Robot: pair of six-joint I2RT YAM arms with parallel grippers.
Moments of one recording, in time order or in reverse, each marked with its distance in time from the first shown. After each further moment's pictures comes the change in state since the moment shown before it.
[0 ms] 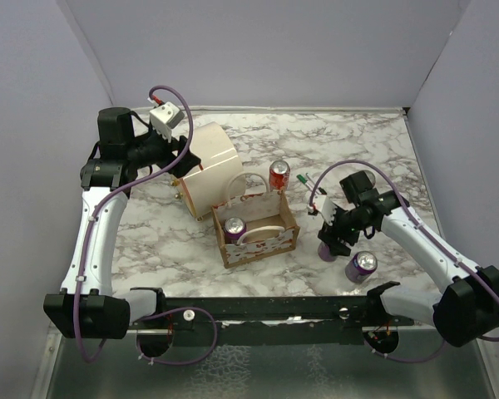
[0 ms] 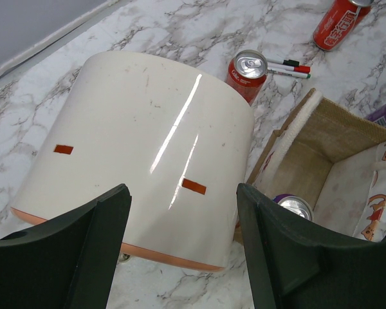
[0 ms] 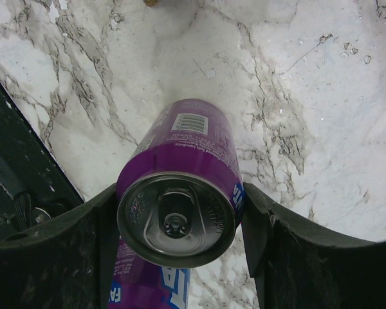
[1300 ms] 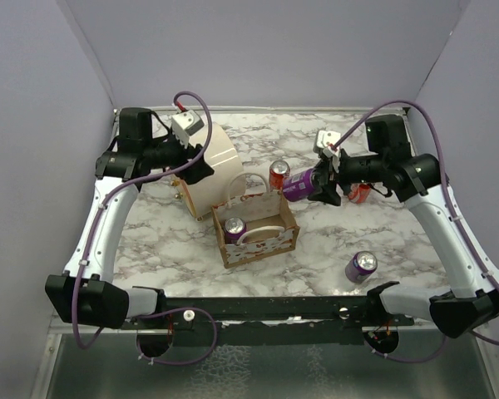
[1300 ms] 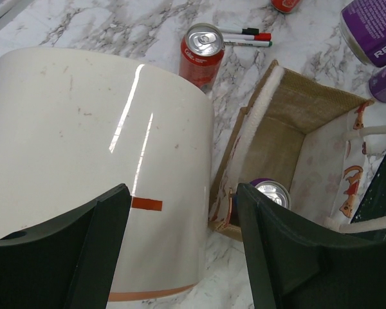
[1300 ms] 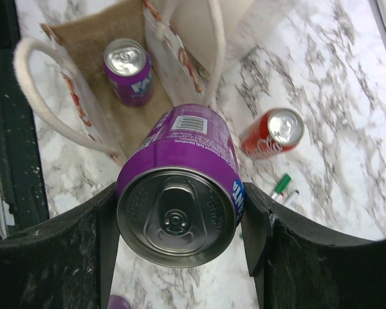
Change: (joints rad) left arm -0.088 0.073 0.018 -0.072 0.042 0.082; right arm 0.000 0.043 0.595 -0.002 -0.369 0.023
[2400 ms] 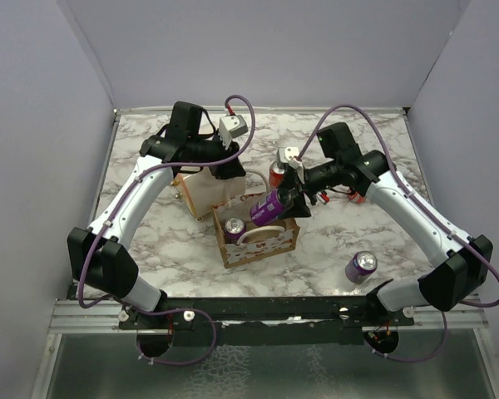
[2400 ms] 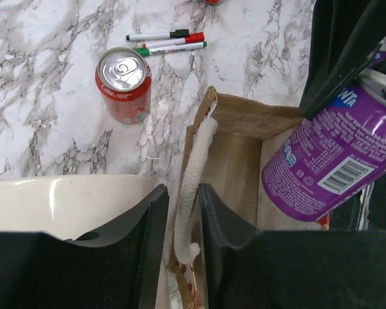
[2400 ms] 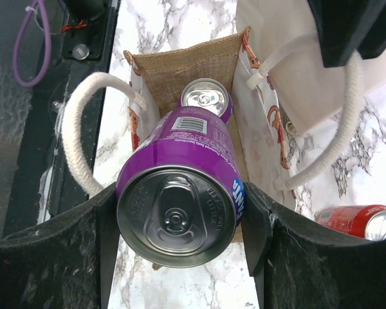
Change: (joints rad) left arm -0.249 0.225 0.097 0.022 0.027 0.001; right arm 0.161 0.185 -0.078 0.134 -0.234 -0.007
